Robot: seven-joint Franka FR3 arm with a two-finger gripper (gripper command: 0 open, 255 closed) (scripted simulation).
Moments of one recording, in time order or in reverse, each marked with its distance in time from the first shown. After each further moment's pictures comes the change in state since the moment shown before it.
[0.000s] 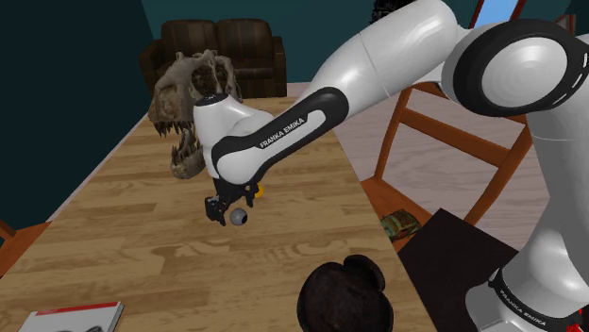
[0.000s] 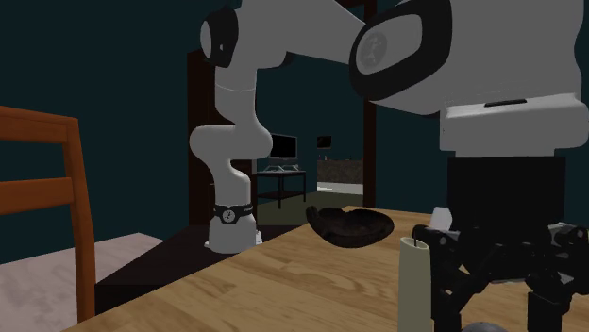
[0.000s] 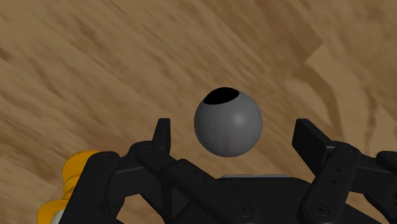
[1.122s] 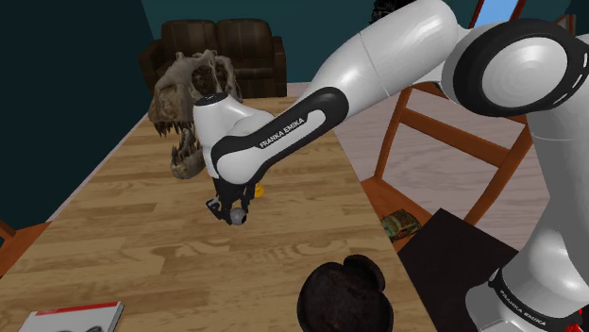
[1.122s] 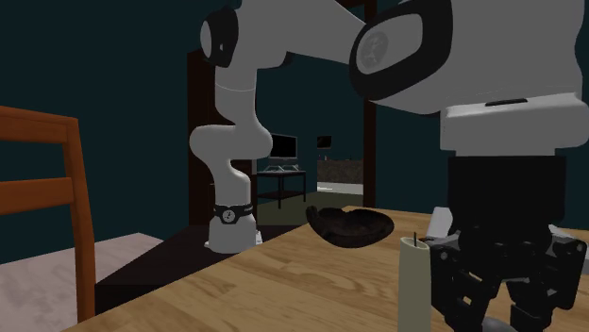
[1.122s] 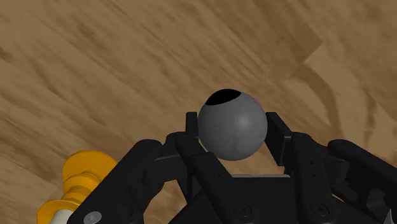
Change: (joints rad) arm 0.001 0.000 0.000 0.001 0.000 -0.001 0.001
